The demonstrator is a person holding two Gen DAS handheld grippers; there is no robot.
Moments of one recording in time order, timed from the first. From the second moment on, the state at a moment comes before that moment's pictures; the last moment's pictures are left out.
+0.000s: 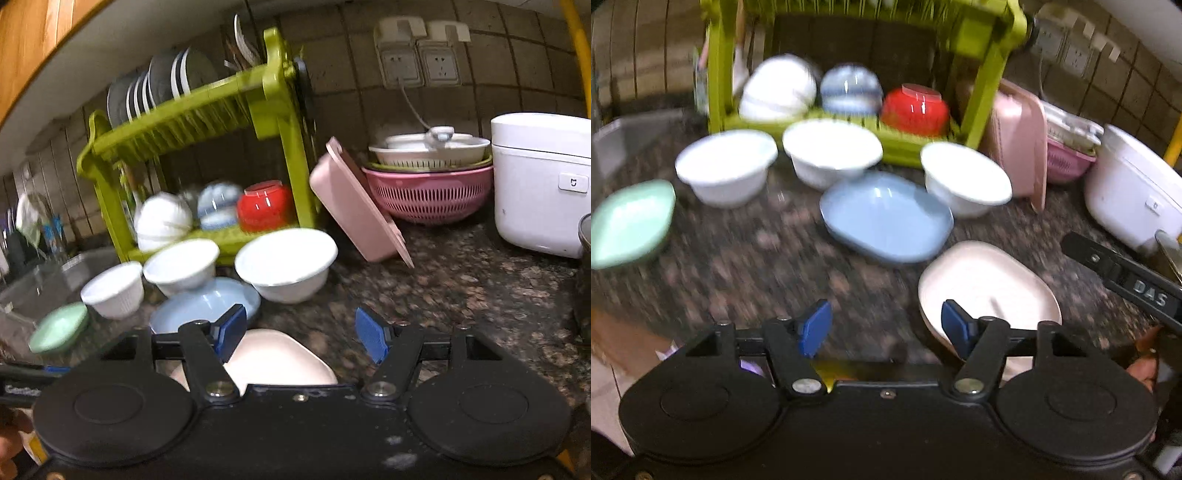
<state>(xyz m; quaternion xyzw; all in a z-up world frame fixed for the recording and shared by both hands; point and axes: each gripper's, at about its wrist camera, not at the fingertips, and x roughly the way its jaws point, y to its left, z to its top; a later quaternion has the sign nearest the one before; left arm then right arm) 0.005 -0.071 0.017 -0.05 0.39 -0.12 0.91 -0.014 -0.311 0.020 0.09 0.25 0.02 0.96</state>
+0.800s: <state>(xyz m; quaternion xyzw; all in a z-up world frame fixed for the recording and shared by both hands) -0.010 -0.106 0.003 -0.07 0.42 -0.16 0.89 0.025 -0.314 -0.011 0.08 0.32 0.06 0.94</state>
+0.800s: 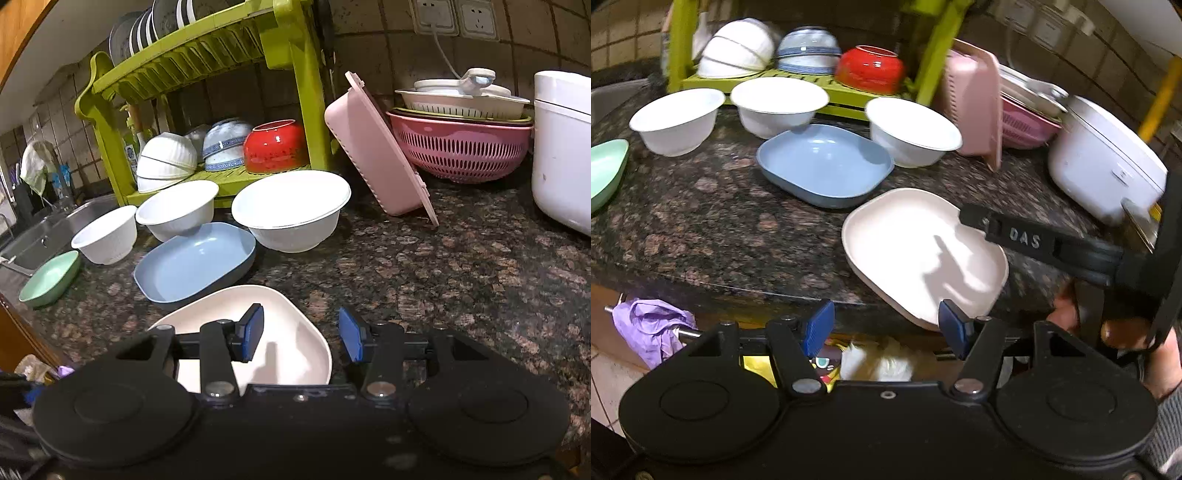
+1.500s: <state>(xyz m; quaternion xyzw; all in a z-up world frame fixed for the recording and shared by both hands) 0.025 -0.113 -0.014 -0.08 0.45 -0.14 0.88 0.034 -0.308 -0.027 0.05 0.37 0.07 0.93</state>
